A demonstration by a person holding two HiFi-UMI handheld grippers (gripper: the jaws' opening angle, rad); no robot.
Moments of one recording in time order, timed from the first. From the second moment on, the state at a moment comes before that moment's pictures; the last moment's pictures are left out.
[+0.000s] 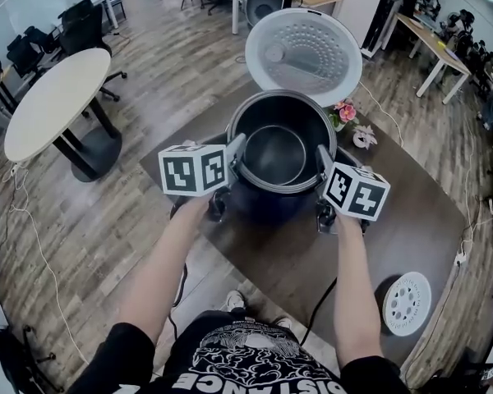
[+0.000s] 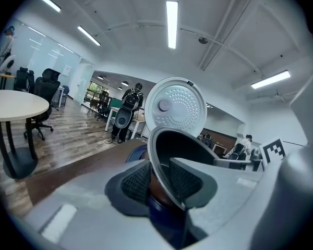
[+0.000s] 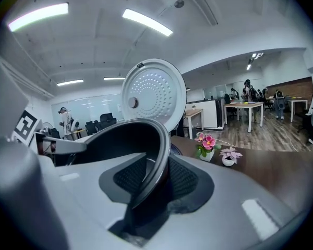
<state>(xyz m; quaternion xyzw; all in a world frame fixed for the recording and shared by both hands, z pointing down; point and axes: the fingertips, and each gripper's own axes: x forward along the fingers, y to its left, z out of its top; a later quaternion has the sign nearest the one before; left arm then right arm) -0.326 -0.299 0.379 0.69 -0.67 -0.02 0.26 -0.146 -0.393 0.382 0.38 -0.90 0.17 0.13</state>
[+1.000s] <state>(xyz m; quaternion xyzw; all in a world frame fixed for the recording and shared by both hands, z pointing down) -0.326 -0.305 0.400 0.69 -0.68 -0.03 0.26 -0.143 -0.398 0.401 0.37 -0.90 0.19 0.12</state>
